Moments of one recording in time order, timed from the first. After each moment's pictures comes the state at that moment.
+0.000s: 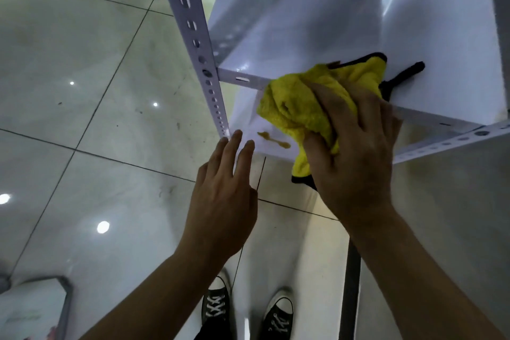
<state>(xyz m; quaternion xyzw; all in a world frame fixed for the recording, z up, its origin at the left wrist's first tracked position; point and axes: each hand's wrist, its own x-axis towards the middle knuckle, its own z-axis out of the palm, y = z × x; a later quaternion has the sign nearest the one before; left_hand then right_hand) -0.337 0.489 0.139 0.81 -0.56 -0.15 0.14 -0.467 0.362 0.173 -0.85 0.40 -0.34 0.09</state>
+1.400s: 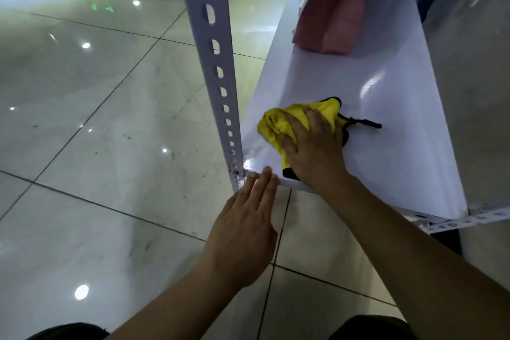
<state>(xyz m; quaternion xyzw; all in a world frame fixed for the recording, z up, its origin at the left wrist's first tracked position) -0.292 0.445 -0.145 0.76 -0.63 -0.14 0.09 -0.362 0.247 -0.164 -0.89 0.45 -0.08 0.08</state>
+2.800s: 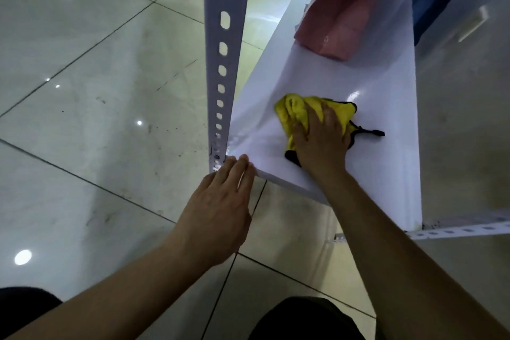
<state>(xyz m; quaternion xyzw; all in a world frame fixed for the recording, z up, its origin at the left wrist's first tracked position) -0.294 0.436 -0.138 0.77 -0.62 -0.09 0.07 -0.383 0.208 -0.166 -0.85 0.51 -0.10 0.11</state>
